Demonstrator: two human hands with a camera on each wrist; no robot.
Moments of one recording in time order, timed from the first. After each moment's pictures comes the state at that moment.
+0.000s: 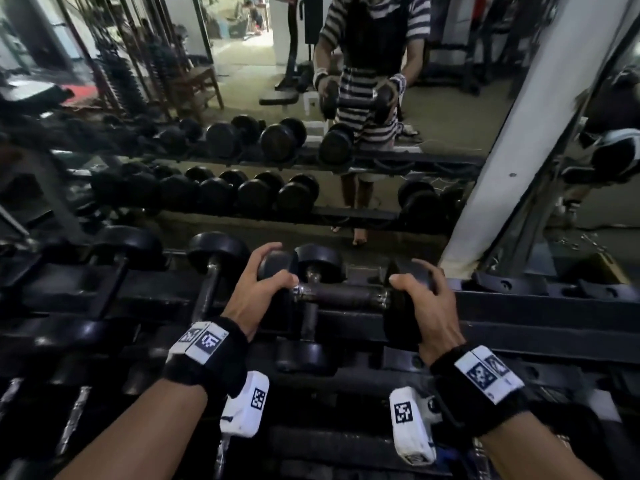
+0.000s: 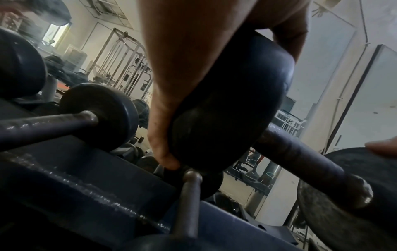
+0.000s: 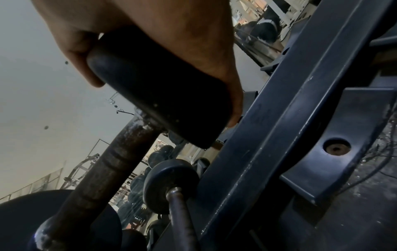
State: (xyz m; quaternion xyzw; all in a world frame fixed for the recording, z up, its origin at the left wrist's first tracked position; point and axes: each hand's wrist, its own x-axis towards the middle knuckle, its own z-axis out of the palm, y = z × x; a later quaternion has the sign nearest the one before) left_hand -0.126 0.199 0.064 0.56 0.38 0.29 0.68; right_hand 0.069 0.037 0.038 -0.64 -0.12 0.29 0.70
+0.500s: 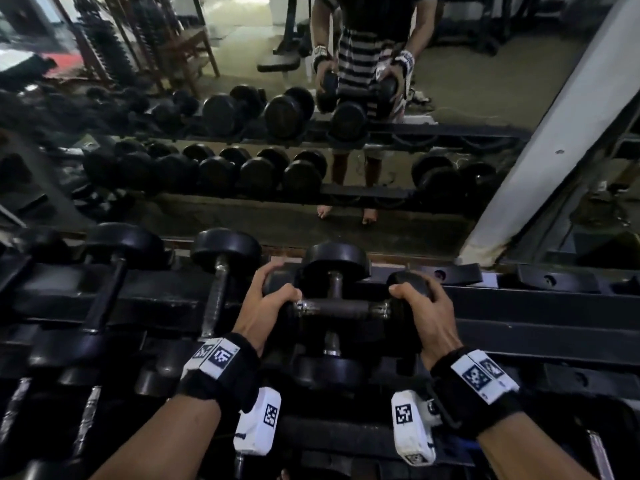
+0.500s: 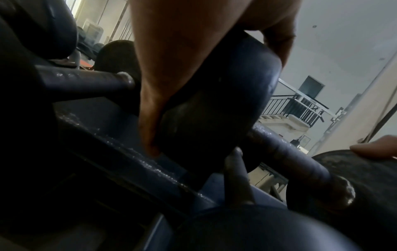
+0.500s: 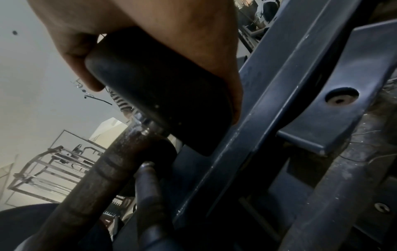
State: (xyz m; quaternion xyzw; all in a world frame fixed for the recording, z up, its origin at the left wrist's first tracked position) left_hand -0.128 0.250 0.011 0.50 0.45 0.26 0.69; right_hand 0.063 0.097 -0.012 -0.66 -0.07 0.33 0.67
